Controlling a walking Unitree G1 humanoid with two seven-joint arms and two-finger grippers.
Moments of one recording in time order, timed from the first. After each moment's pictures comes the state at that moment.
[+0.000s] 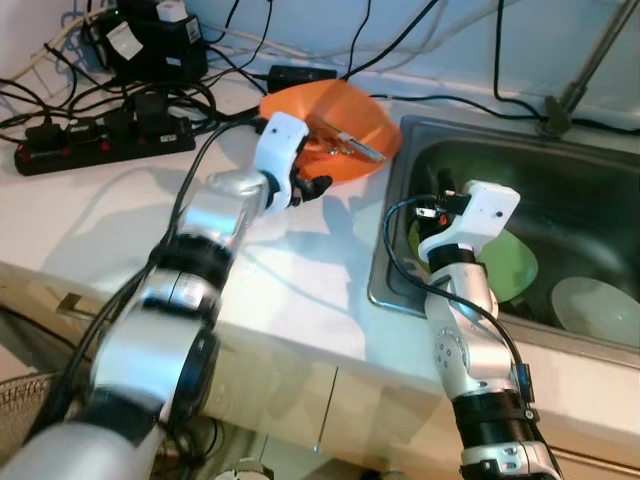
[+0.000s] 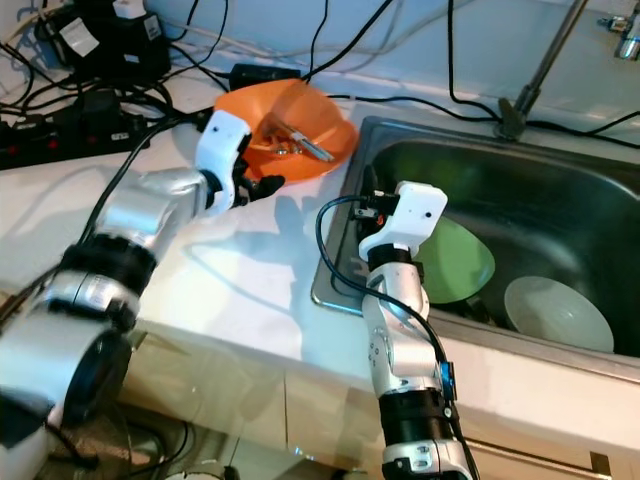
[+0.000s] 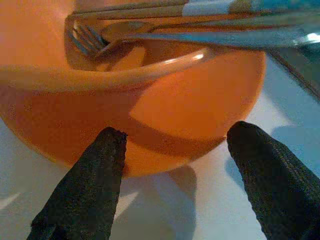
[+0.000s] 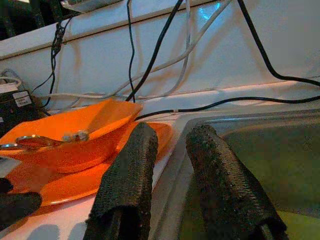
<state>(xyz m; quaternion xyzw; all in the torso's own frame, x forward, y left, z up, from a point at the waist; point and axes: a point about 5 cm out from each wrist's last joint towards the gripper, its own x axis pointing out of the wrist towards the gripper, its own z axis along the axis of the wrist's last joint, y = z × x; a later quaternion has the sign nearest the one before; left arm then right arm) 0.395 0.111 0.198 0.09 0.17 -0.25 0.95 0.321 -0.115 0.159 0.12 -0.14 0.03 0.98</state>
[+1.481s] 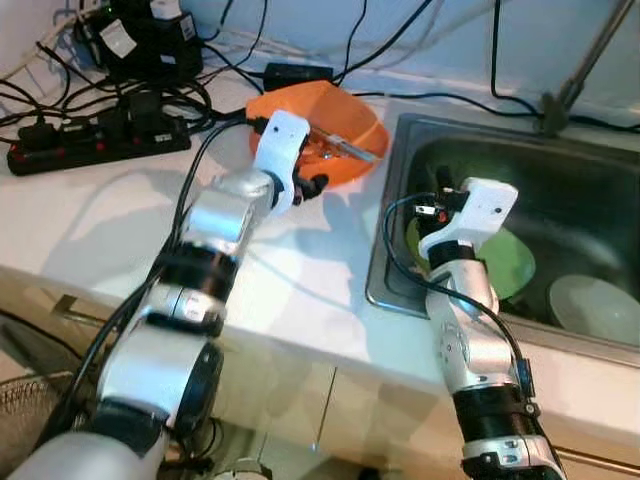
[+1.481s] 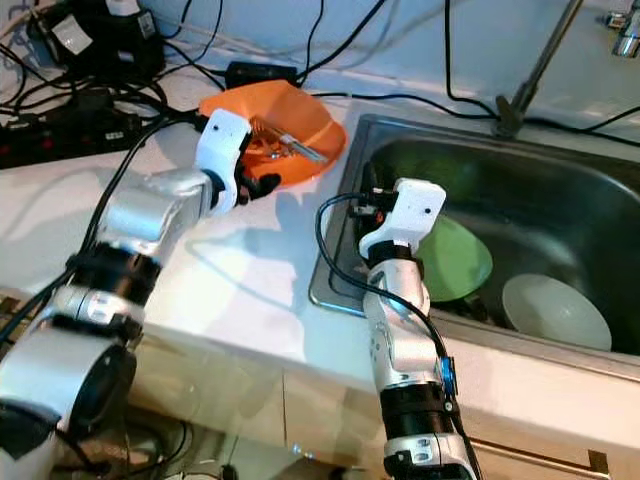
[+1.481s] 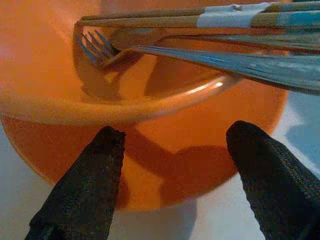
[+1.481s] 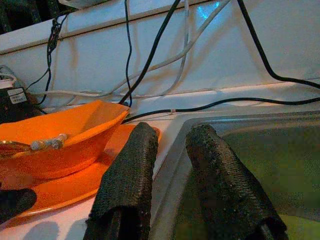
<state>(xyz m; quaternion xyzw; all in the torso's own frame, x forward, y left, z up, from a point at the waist) 0.398 0.099 0.205 0.10 0.17 -0.20 0.96 0.325 -0.118 0.160 0.12 -0.15 0.03 0.98</state>
